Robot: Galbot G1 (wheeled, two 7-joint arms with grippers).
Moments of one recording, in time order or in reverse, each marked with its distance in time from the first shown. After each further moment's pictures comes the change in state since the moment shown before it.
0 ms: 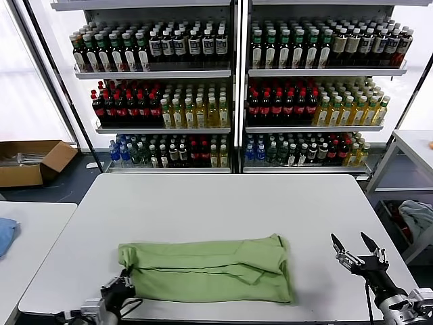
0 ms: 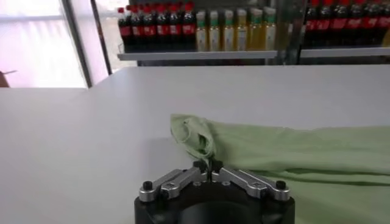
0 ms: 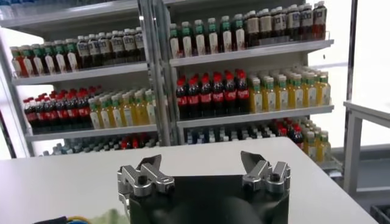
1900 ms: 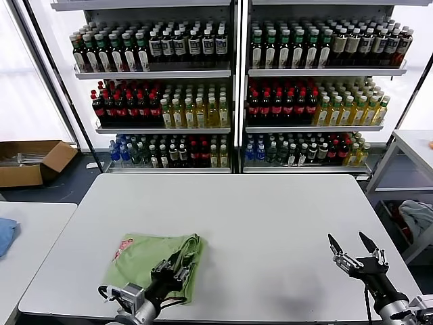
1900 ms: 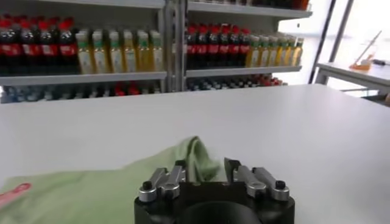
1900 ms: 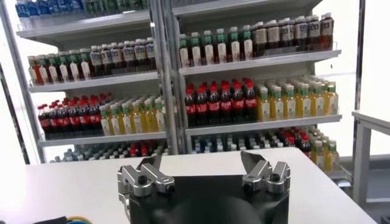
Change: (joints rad) left arm -0.139 0.093 0.344 -0.153 -0.009 0.091 0.105; right arm -0.056 0.047 0.013 0.096 -0.024 -0.002 -0.009
